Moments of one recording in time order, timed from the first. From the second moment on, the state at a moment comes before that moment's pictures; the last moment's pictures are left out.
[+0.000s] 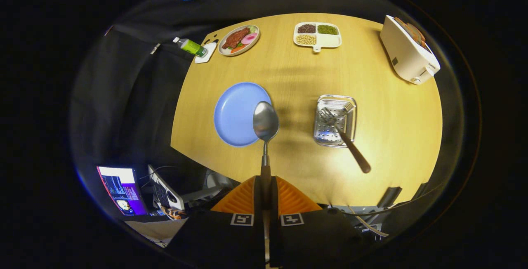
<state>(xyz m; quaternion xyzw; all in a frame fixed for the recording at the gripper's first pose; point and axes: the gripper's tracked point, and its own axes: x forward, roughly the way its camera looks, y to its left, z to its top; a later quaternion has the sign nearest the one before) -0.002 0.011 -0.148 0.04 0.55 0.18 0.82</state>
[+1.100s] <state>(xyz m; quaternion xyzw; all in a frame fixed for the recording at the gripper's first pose) 0.060 -0.078 -0.179 -0.04 0.67 0.14 0.73</state>
